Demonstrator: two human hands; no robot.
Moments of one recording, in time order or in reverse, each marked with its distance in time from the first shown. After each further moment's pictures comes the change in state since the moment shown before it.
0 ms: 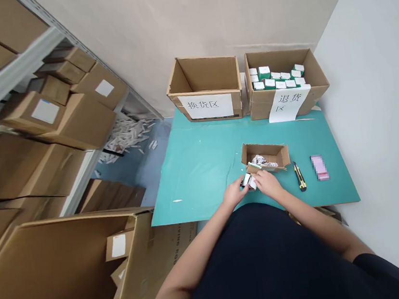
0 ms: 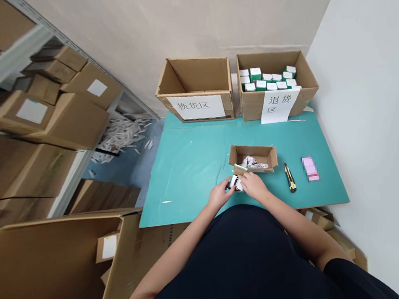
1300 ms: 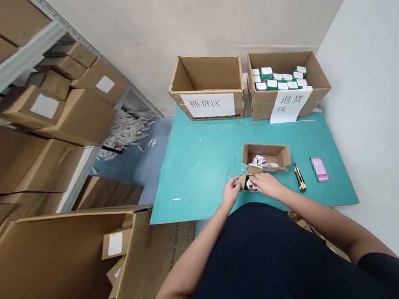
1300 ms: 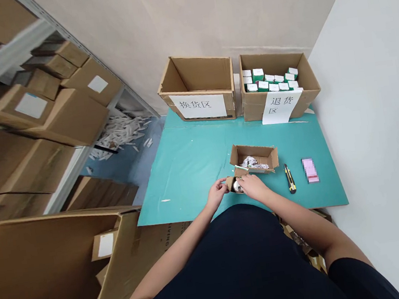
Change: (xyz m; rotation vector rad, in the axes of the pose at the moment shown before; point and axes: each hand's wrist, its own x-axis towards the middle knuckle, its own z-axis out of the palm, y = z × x) left_hand 0.009 -0.030 0.025 -0.961 0.110 -0.219; right_hand 0.003 -0.006 -0.014 -0.088 -0.141 -0.157
